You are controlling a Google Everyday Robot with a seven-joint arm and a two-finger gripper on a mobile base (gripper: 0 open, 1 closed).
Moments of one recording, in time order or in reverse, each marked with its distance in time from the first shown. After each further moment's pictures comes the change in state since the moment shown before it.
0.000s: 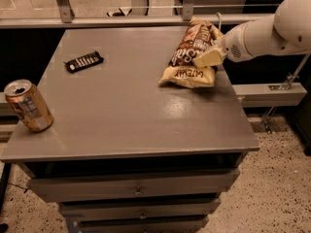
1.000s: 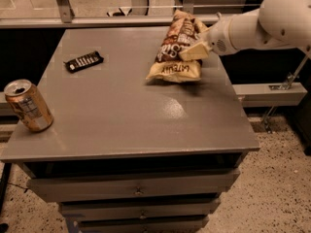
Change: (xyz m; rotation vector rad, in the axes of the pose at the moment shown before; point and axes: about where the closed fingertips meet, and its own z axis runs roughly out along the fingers) arm -0.038 0.012 0.024 -0.046 -0.081 -0.081
